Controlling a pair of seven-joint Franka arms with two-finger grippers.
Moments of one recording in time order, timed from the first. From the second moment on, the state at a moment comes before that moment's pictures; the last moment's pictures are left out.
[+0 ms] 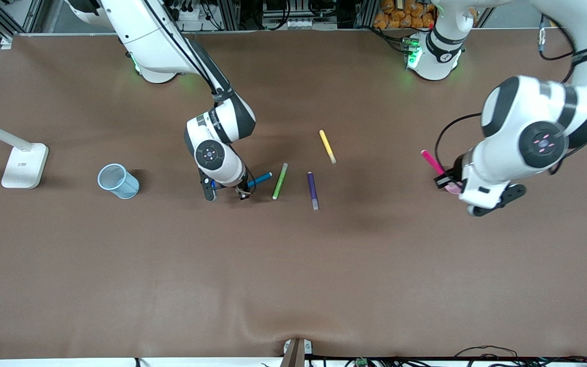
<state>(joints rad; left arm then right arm) 0.03 0.24 -0.27 -1.72 0.08 1.75 -0.68 0.64 0.59 -0.04 -1.90 0.23 2.40 1.70</state>
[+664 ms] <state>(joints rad) 0.17 0.05 -0.27 -1.98 0.18 1.91 -0.63 0.63 0.52 -0.16 -1.83 0.16 1.93 1.54</state>
